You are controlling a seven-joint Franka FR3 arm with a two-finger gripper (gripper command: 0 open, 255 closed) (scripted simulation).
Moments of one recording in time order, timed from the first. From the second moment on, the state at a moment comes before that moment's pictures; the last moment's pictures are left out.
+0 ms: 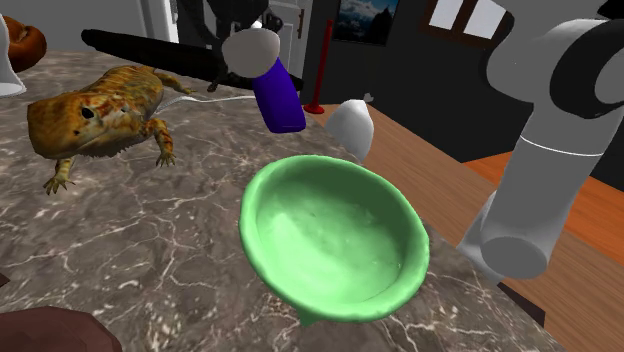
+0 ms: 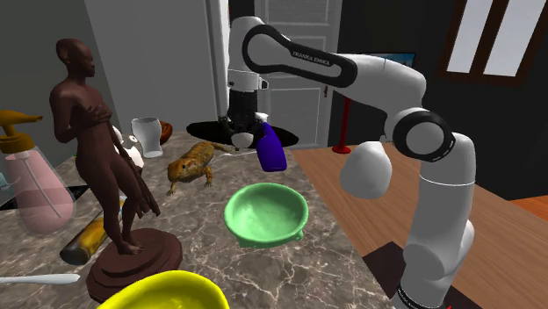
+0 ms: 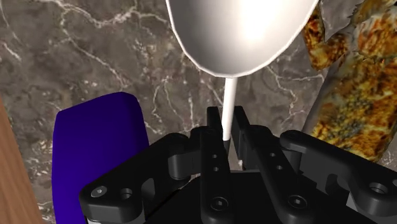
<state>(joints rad) 0.14 0.19 0.67 -1.17 -0.04 1.41 1.08</state>
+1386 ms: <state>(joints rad) 0.15 -0.05 0.70 -1.25 0.11 1.30 1.18</state>
